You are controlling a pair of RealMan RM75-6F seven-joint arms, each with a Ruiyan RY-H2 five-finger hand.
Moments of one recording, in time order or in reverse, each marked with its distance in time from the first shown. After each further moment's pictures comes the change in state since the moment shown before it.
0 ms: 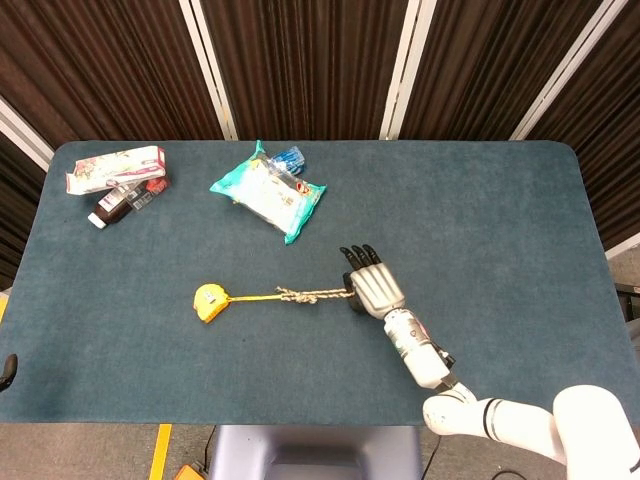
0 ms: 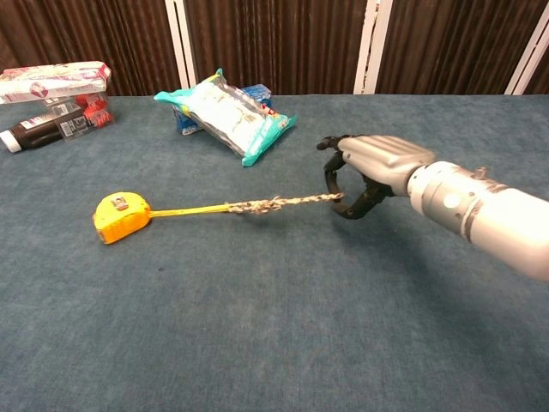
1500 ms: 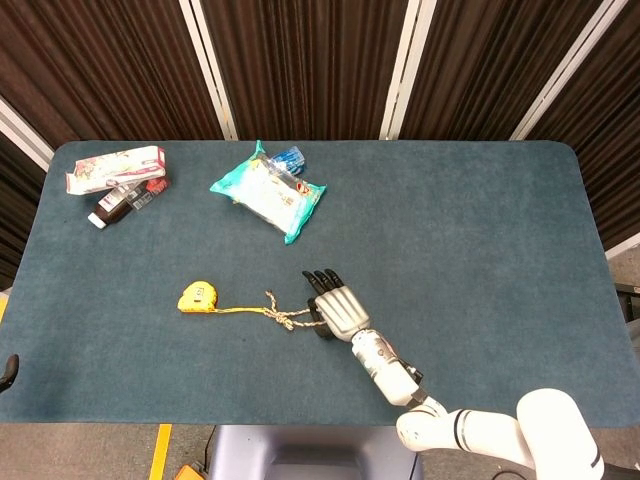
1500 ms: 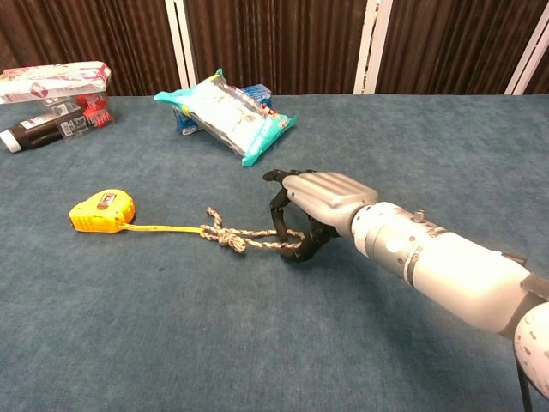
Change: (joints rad) left arm -0.008 0.001 0.000 0.000 -0.011 -0.017 0.000; right arm 0.038 -0.163 -0.023 0.054 -0.040 -0.022 0.027
